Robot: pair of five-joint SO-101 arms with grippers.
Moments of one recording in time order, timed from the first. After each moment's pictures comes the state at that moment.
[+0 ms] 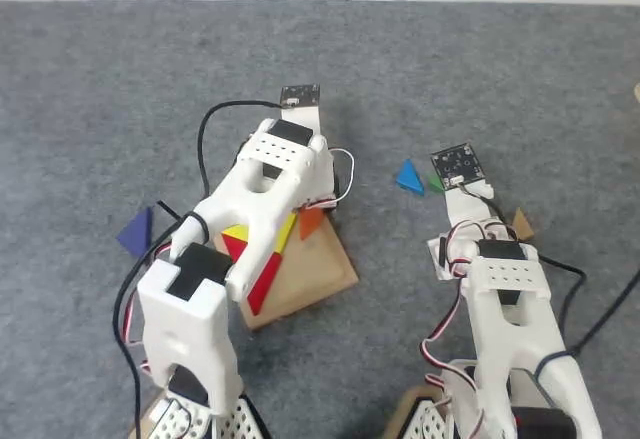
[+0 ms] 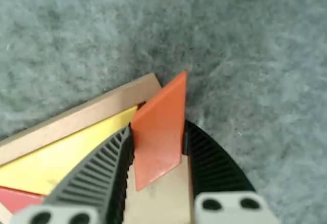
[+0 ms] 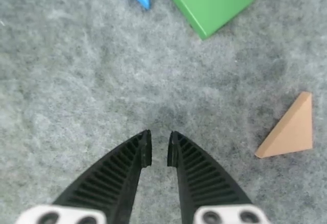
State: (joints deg) left arm 15.4 23.5 5.8 71.4 30.2; right arm -1.6 -30.0 65.7 39.0 18.9
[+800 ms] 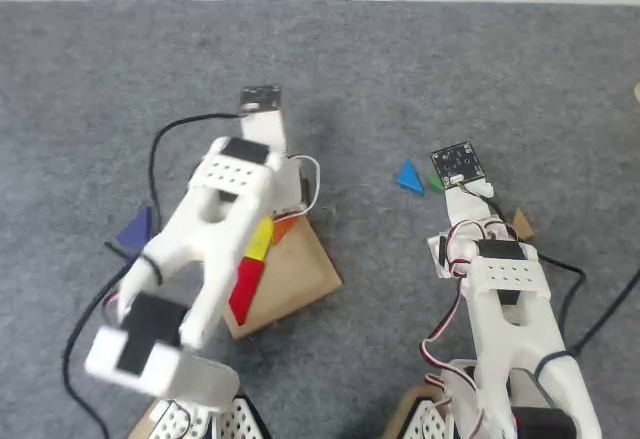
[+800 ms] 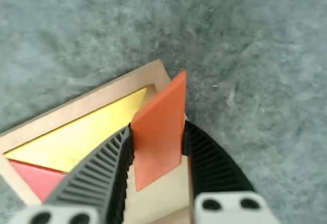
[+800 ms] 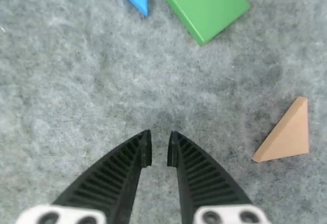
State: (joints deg) left arm 9.9 2.2 25.2 66.6 27.8; right arm -1.6 -30.0 65.7 37.9 18.9
